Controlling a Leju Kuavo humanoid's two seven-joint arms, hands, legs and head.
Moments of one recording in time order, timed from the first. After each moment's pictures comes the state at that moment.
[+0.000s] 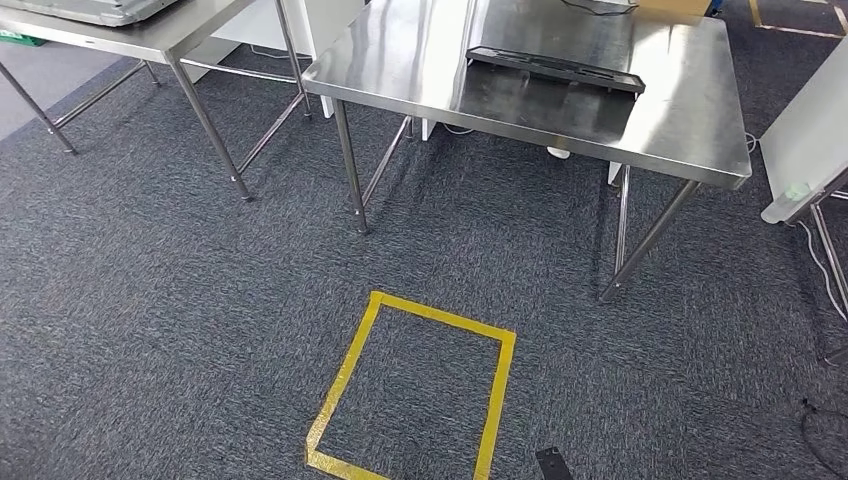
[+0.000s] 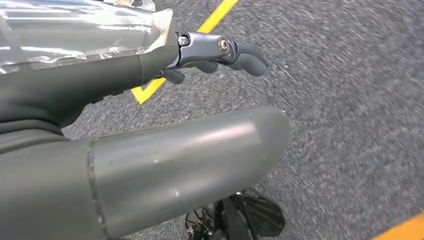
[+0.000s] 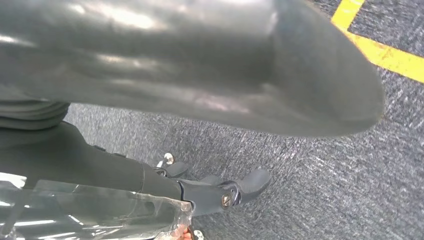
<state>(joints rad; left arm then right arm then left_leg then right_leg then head) -0.06 -0.16 0.59 -0.21 -0.12 0.35 -0.09 -0.14 0.07 -0.15 -0.21 0.35 -0.47 0.09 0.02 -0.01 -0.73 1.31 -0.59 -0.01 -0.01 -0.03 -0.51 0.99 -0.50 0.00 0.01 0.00</state>
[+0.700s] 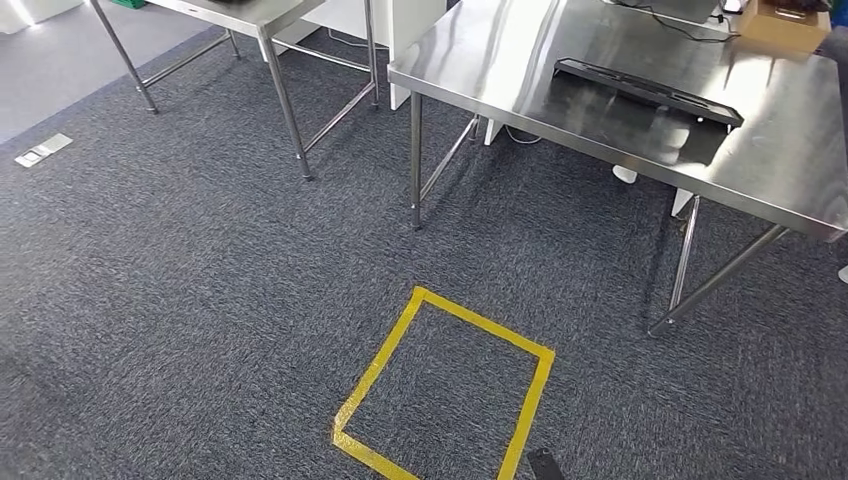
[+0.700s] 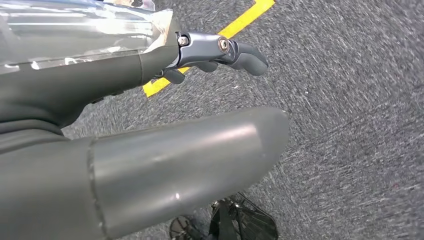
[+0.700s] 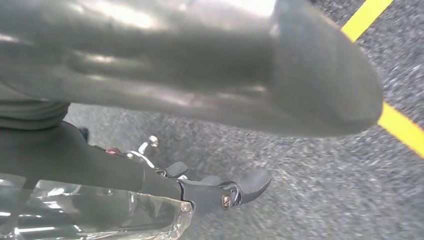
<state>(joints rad) -0.05 -0.17 0.60 -0.21 -0.10 0.36 -0.13 -0.15 0.07 -0.15 -0.21 0.40 -0.43 0.12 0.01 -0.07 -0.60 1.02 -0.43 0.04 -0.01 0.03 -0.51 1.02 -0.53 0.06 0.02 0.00</state>
